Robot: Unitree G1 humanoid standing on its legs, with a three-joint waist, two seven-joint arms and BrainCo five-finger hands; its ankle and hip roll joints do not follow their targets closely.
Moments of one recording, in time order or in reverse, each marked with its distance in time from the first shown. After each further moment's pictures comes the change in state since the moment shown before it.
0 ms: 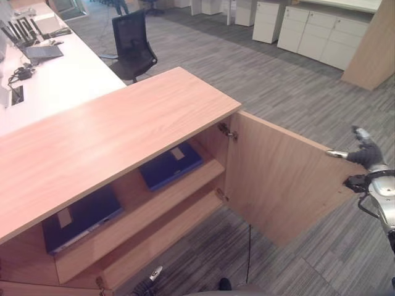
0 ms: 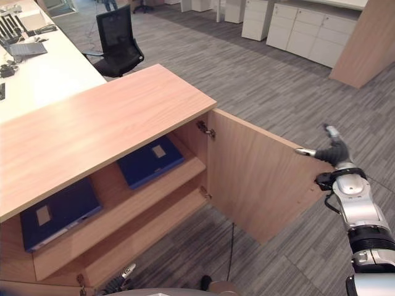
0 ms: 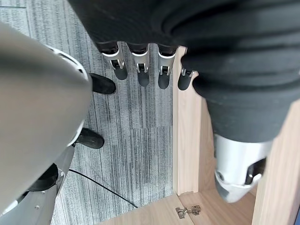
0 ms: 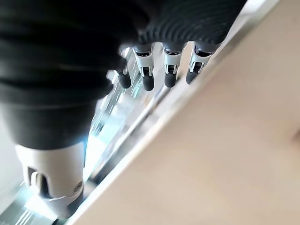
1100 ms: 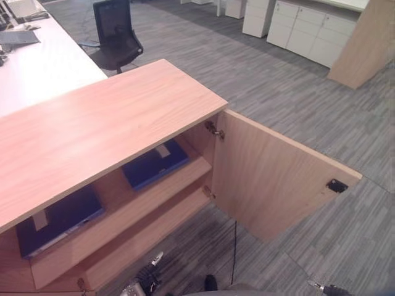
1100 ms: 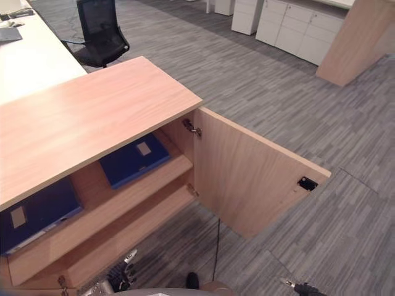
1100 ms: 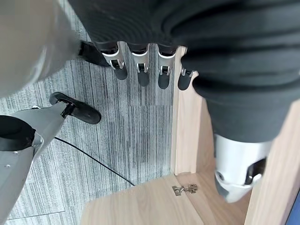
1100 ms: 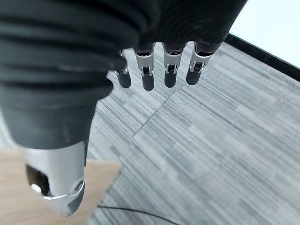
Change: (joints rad) left arm -0.081 0.009 -0.039 -0.009 -0.075 0.000 0.039; right arm 0.320 0.386 -0.117 0.800 0.073 0.109 -0.004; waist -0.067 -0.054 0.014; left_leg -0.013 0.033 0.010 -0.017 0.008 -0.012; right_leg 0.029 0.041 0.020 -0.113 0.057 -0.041
